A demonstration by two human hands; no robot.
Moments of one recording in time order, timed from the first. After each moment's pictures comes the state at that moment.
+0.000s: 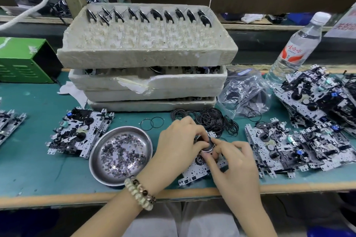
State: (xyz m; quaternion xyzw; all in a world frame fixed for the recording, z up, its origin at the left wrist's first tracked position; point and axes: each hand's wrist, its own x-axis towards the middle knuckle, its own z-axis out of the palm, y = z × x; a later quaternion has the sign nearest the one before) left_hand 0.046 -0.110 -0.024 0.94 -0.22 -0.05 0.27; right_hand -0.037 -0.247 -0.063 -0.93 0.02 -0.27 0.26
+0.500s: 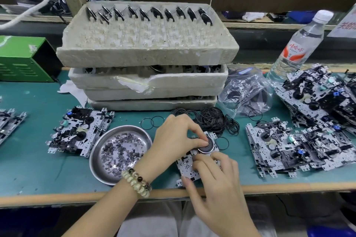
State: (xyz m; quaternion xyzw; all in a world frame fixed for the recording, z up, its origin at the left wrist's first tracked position) left_hand 0.061 -0.104 -0.023 0.92 -0.19 -0.12 0.33; right_hand -0.060 -0.216 -0.070 -0.95 -0.11 -0.25 0.17
